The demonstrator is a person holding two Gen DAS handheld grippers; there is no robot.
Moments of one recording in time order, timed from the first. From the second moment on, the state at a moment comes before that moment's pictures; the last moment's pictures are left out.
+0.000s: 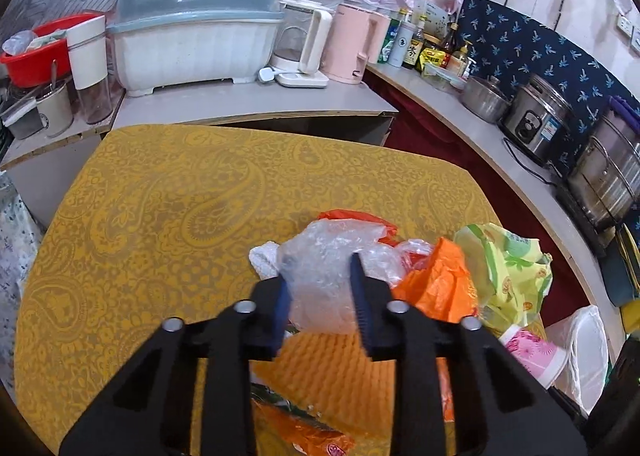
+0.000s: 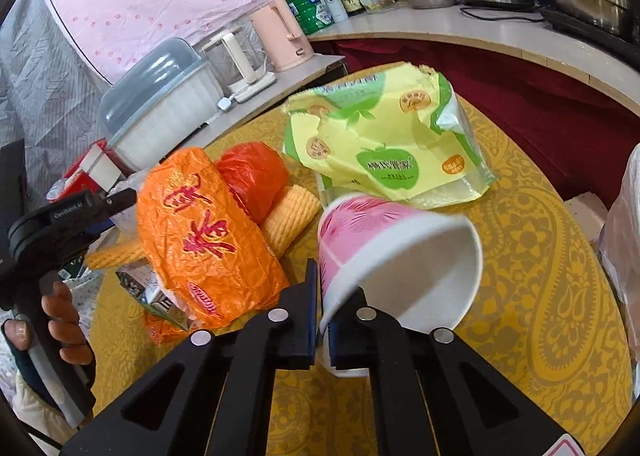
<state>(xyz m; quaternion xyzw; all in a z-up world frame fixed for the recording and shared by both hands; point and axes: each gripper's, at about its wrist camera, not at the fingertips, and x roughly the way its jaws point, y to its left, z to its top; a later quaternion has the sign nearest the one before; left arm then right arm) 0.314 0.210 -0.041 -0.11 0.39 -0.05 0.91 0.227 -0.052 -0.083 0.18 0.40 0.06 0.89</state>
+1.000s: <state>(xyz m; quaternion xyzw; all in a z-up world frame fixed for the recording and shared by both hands) 0.179 0.082 0.117 -0.09 0.26 -0.18 0.94 0.104 -0.152 0.047 0.20 0.26 0.00 0.94</state>
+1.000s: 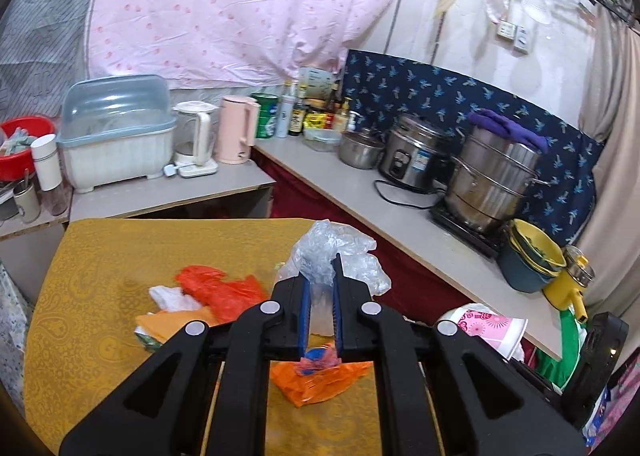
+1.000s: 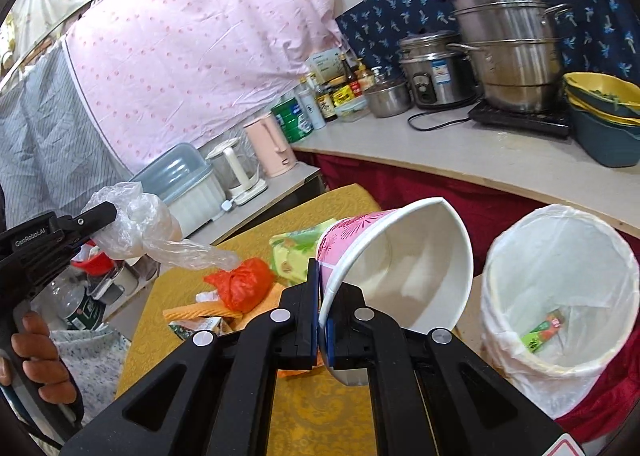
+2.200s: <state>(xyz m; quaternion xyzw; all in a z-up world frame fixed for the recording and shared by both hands) 0.161 -0.185 0.037 0.02 0.35 -0.34 0.87 0.035 -0.348 -0.015 0.27 0.28 -0.17 0.91</state>
